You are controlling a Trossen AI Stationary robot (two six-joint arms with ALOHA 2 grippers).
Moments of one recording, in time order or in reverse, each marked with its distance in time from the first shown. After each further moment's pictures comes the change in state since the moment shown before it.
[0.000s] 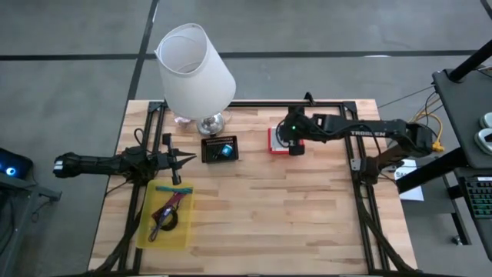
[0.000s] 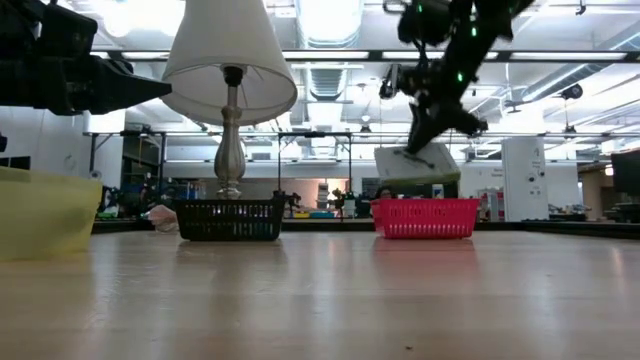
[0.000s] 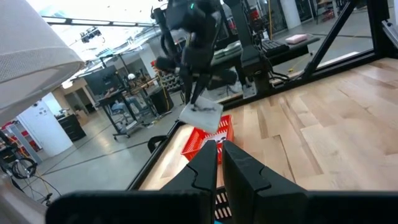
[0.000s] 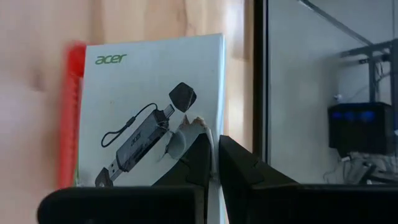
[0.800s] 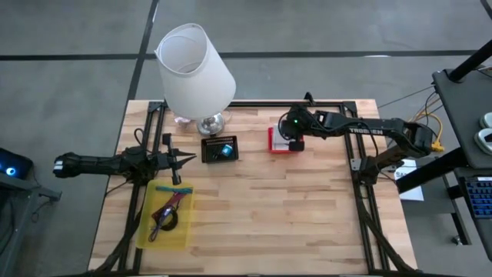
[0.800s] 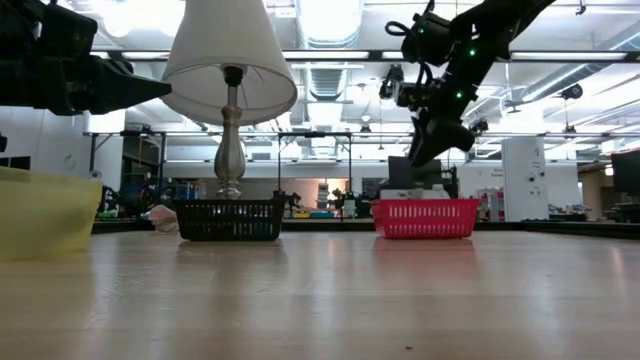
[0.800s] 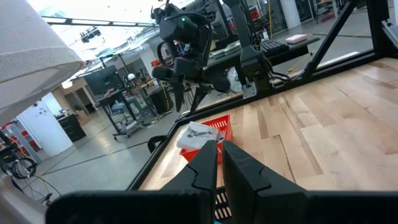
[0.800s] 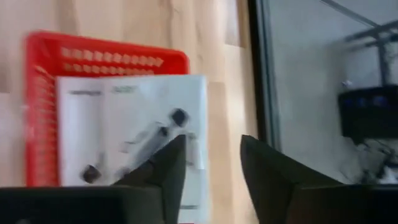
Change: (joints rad) left arm 0.000 0.000 0.000 0.000 0.000 0.000; right arm -0.095 0.007 -0.068 0.105 -0.059 0.010
